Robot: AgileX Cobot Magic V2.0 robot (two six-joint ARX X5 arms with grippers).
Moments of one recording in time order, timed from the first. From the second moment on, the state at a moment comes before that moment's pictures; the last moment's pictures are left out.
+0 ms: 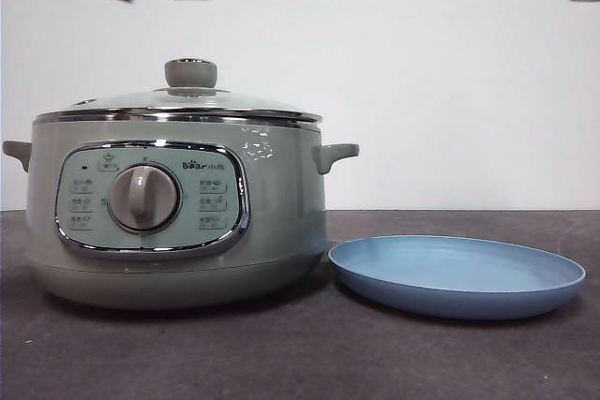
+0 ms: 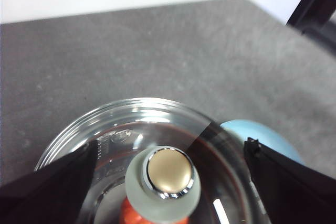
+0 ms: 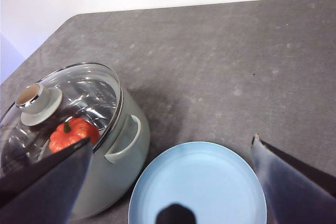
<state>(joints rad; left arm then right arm) -0.32 1.19 1.12 -0.39 0.32 -0.06 0.18 0.86 0.91 -0.46 -0.34 0.12</state>
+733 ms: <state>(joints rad) -0.40 1.40 1.13 -0.42 0.24 0.04 0.18 0.86 0.91 -0.46 -0.34 0.12</state>
